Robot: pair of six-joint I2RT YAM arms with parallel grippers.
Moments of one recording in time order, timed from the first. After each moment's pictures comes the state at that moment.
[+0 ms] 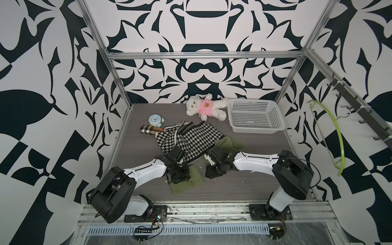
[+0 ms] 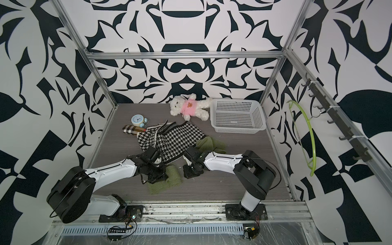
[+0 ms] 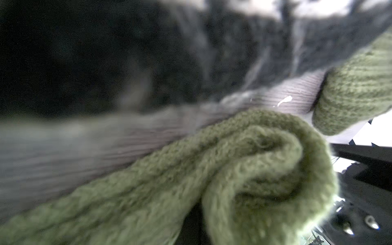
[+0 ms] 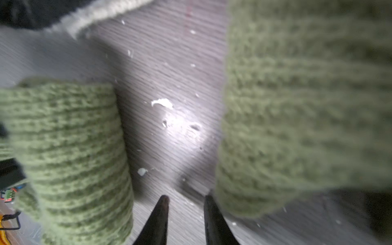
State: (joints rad) left arm -0.65 1.37 0.58 -0.45 0.44 -0.95; right arm 0.88 1.67 0.89 -0.41 -0.29 0.58
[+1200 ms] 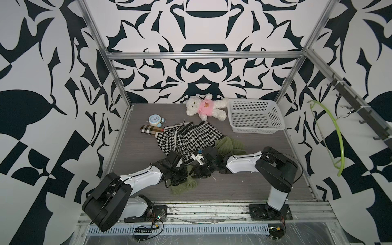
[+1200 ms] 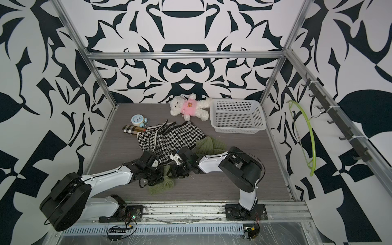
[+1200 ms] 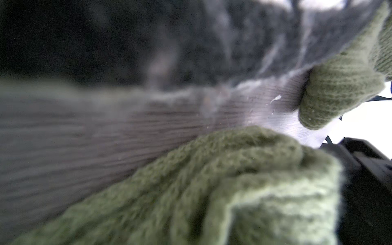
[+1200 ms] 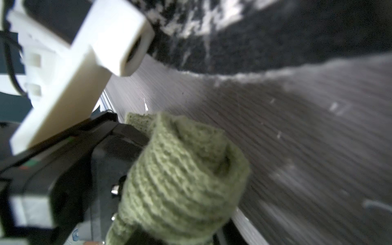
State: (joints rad) left arm -0.65 1.31 0.44 -0.24 0.46 -1.01; right arm 0.92 1.83 0.85 0.16 -0.66 0.84
